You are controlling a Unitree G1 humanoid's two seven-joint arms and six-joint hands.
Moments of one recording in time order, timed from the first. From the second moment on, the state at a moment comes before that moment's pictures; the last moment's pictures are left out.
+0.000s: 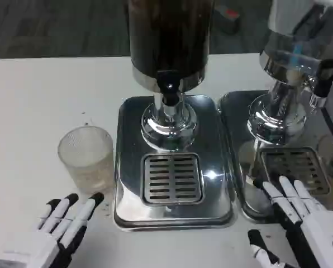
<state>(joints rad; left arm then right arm) 0.59 0.63 0.00 -0.04 0.83 -0.54 0.36 0.59 -0.36 0.17 -0.30 -0.91 -0.21 -0.31</state>
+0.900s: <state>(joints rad) 0.56 0.62 0.02 0.04 0.75 -0.69 0.43 0.59 -0.35 0.17 -0.29 -0.89 -0.19 -0.30</state>
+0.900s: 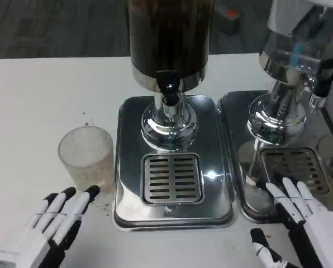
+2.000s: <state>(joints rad) 0.21 0.57 0.06 0.26 0.52 -0.67 0.29 0.57 -0.32 0.18 -0.29 -0.88 -0.18 -0.30</state>
